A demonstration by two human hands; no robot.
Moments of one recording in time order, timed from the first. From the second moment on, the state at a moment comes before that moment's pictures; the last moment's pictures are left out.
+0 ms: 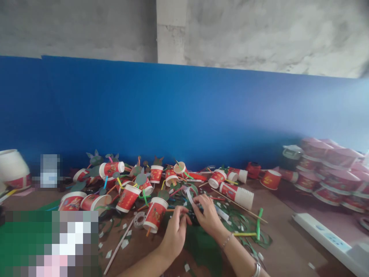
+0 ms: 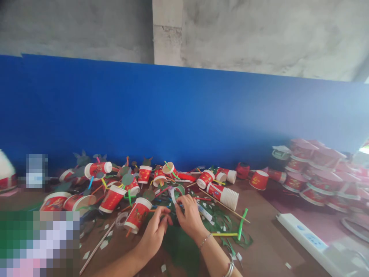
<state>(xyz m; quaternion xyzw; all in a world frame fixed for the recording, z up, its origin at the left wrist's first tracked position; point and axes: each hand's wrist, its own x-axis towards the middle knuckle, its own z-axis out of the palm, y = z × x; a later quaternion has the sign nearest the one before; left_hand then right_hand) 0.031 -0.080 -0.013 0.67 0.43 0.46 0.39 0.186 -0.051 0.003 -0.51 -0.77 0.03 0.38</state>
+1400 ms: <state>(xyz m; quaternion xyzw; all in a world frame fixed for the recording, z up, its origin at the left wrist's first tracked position) 0.019 -0.064 -0.014 0.78 0.39 0.48 0.11 0.178 -0.052 -0.004 -0.41 -0.85 0.01 0.32</state>
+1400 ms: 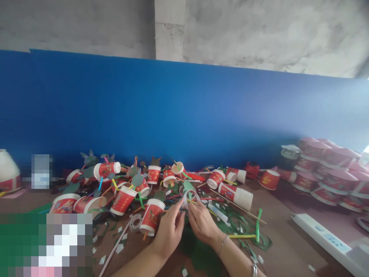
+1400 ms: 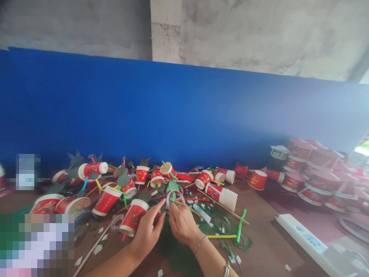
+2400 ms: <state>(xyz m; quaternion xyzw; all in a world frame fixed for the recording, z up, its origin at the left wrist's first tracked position) 0.018 -0.068 -0.006 0.77 0.39 0.49 0.12 0.167 -0.068 0.015 -0.41 -0.83 0.09 0.36</state>
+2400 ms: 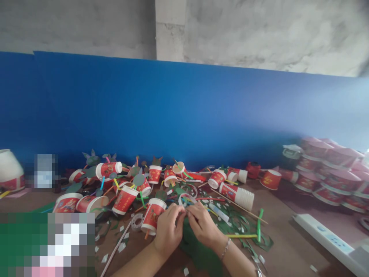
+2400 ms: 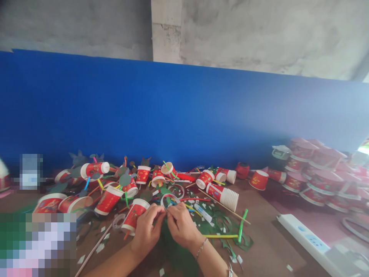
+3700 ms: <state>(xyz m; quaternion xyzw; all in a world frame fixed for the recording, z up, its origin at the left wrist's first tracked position) 0.028 -0.062 -0.010 0.43 0.32 0.53 0.66 0.190 -0.049 -0.011 -0.58 -0.73 -0.05 0.35</state>
